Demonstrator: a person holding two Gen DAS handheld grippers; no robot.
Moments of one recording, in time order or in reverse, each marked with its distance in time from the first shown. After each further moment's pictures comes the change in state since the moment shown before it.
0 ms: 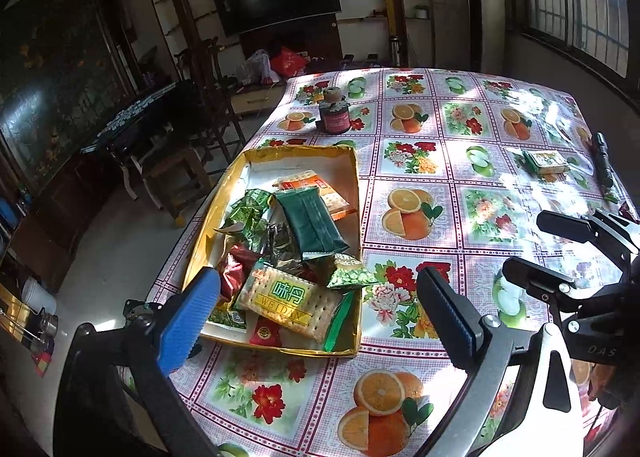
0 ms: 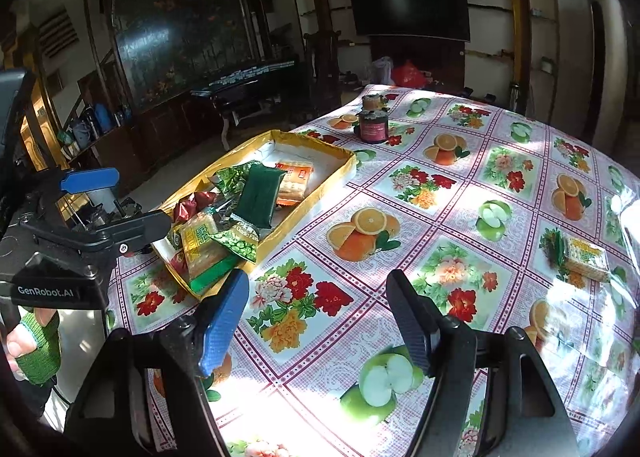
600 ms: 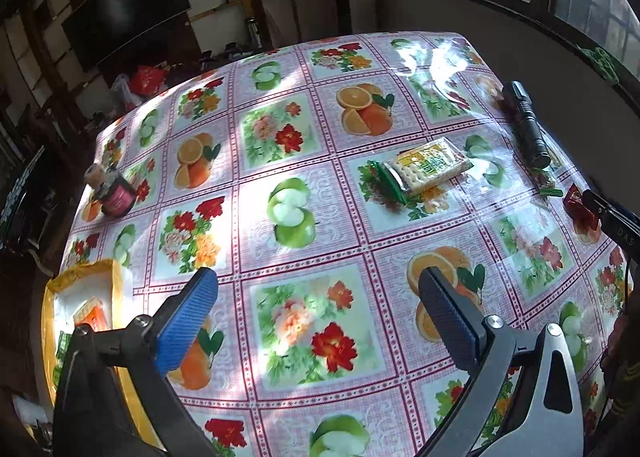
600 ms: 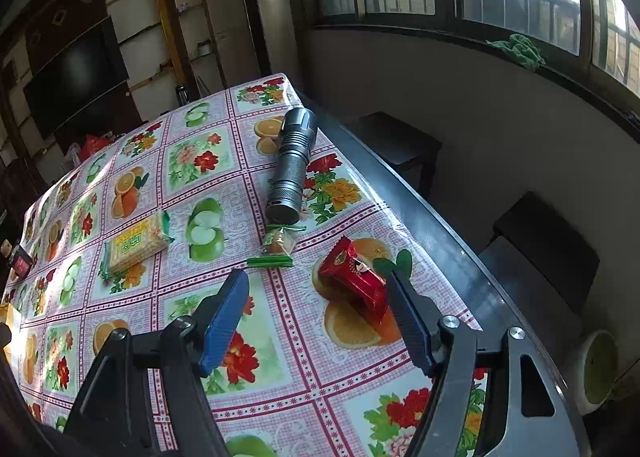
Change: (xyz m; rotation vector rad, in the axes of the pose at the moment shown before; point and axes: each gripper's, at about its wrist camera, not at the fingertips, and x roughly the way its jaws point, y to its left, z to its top) left arm 0.105 -0.231 0.112 0.334 0.091 -0.316; right arm -0.120 -0.276 -0.085 0.711 -0.043 -0.853
